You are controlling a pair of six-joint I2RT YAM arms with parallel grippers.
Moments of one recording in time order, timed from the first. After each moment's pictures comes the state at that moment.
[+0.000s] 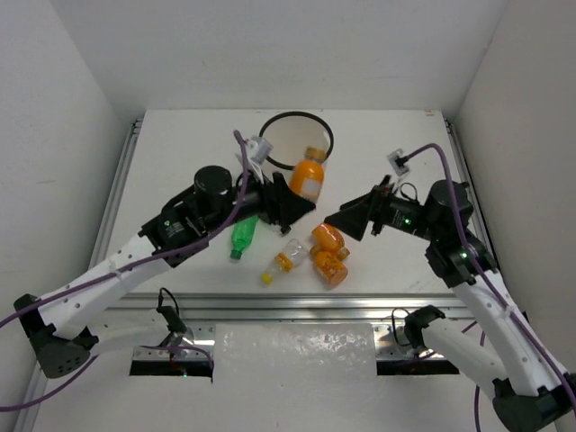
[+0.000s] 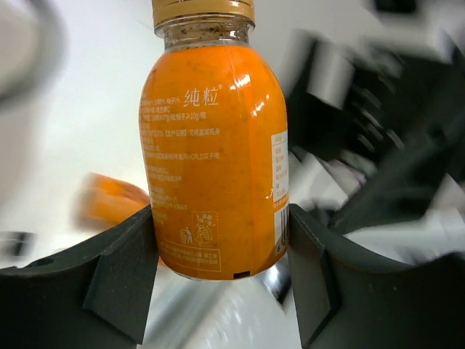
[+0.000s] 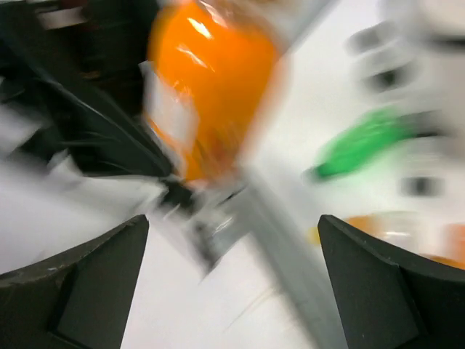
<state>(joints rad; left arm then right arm) -0.82 1.05 1.08 -0.18 0.28 -0.55 0.40 0.81 0.81 -0.07 -0.84 0.65</state>
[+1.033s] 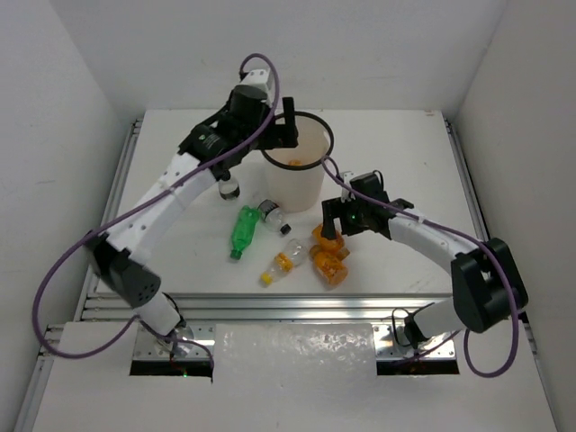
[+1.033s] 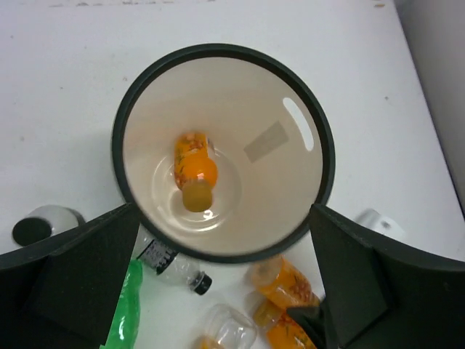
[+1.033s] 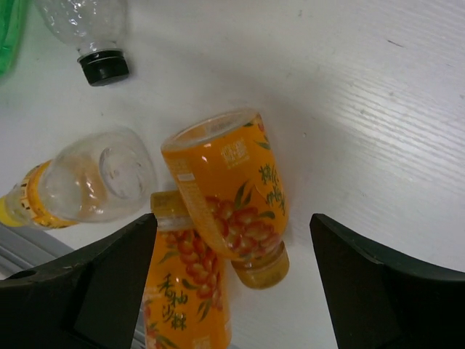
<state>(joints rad) -0.59 1.70 1.89 -0.69 -0.25 -0.42 0.43 1.42 0.82 -0.32 -0.17 0.19</state>
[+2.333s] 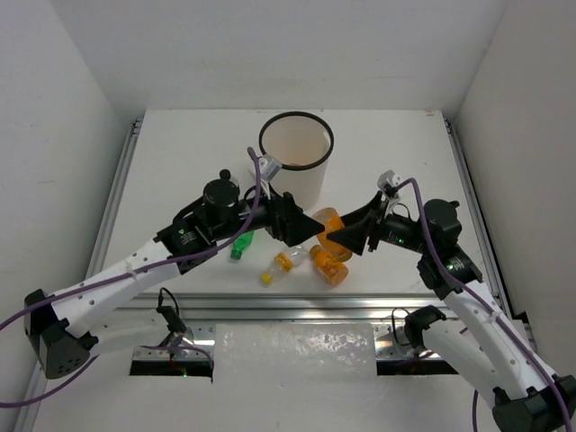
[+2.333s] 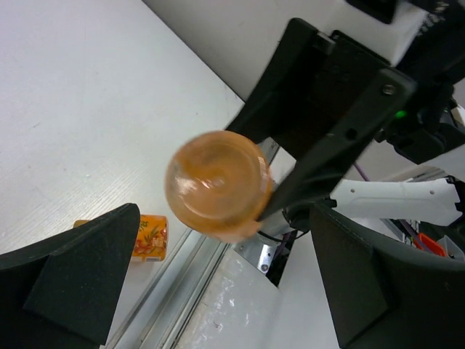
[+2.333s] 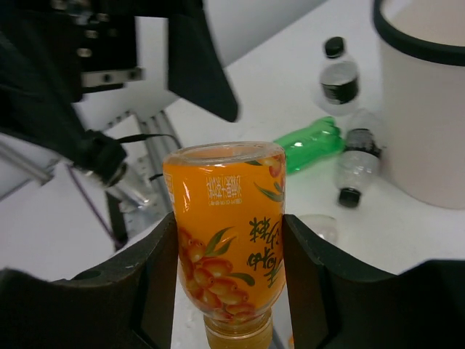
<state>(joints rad) -0.82 1.05 0.96 -0.05 0.30 -0.56 0.37 0.71 0.61 0.01 -0.72 0.29</state>
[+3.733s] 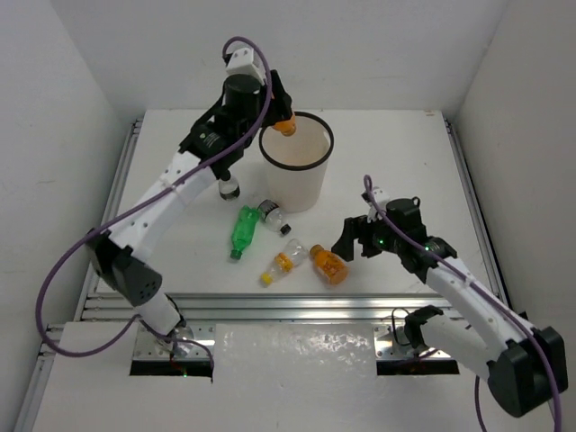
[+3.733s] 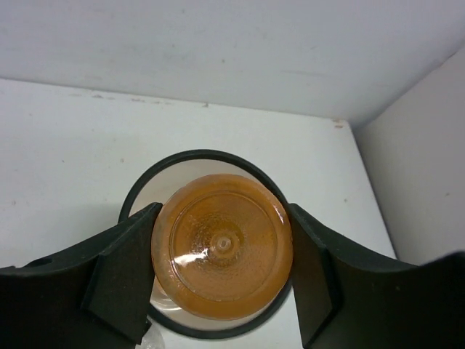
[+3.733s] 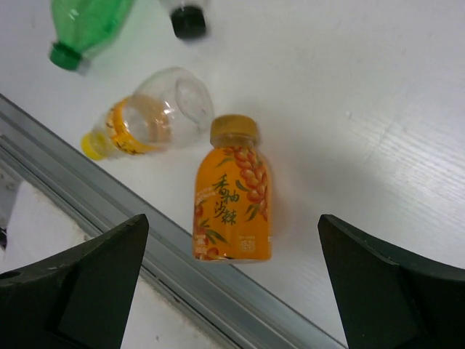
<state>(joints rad) -0.58 1.60 1.80 -0.40 -0.38 -0.48 0.38 0.90 0.55 -0.31 -0.34 0.25</state>
